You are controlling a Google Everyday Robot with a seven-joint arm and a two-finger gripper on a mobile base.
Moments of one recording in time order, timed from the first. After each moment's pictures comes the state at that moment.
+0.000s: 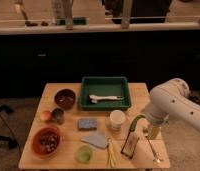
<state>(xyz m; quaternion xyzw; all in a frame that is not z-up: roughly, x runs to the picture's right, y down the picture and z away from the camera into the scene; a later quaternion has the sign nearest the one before) 0.240 0.174 0.679 -0.31 -0.02 -0.04 0.95</state>
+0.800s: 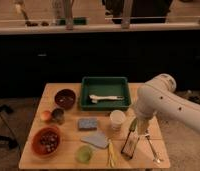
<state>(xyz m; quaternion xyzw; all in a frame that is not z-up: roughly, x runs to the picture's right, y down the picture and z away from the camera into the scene) 0.181 0.144 0.684 -0.27 -0.06 -0.07 0.96</state>
